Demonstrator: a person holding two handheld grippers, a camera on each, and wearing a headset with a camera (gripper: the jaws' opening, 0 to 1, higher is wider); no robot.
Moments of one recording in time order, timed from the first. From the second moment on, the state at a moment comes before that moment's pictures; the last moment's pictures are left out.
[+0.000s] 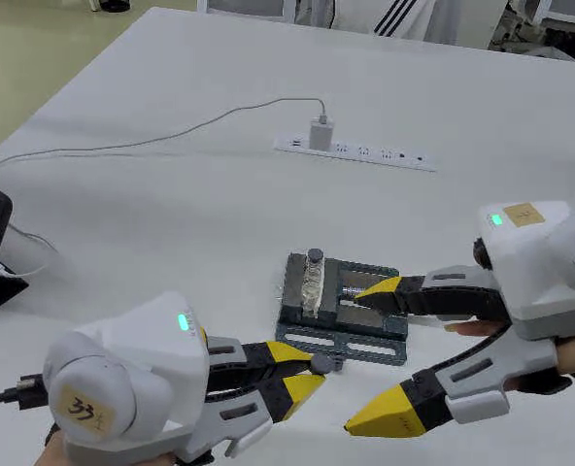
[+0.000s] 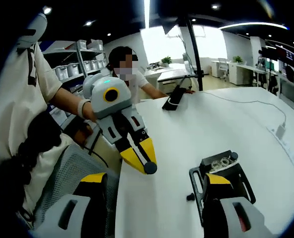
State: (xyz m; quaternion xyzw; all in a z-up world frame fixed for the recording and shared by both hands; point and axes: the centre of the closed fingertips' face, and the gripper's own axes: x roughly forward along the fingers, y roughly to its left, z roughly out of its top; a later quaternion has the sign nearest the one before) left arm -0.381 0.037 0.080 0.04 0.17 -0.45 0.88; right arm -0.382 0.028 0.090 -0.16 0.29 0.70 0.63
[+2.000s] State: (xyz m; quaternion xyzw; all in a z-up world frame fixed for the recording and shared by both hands) left arm -0.396 0.015 0.069 0.05 0.19 -0.49 0.85; right arm -0.408 0.024 0.070 -0.38 0.28 0.75 0.46
